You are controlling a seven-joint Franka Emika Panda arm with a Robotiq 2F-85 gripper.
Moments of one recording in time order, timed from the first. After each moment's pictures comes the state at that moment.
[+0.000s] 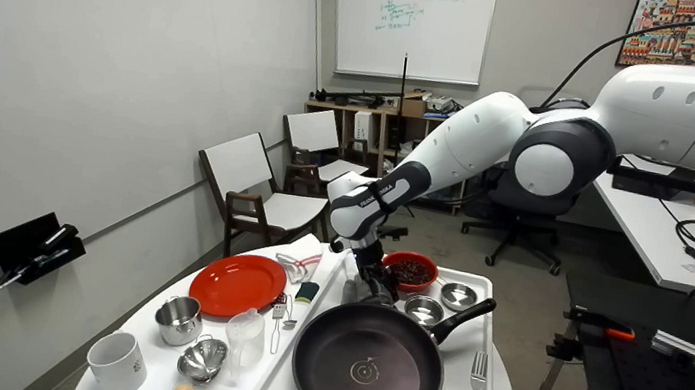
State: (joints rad) arm -0.31 1.46 -0.05 -0.86 -0.06 1.87 -1.29
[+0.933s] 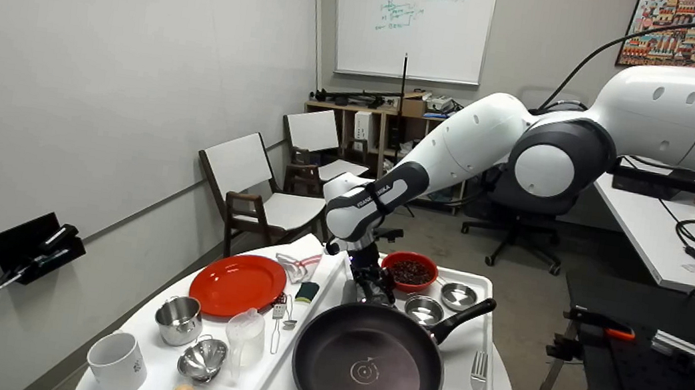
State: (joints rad) arm -0.30 1.47 -0.02 -0.85 -0.06 1.87 -1.36
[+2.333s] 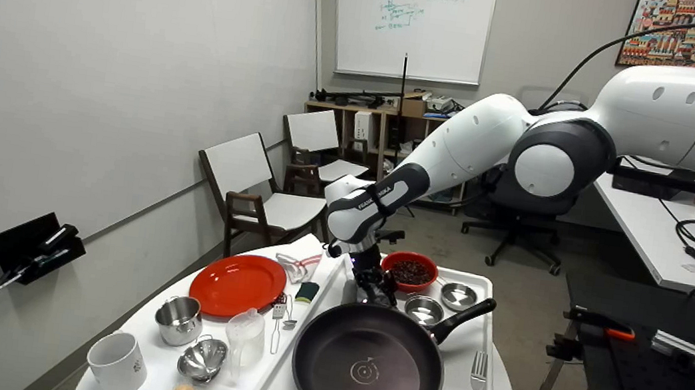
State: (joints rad) arm -0.31 1.47 -0.02 -0.87 -0.06 1.87 -1.39
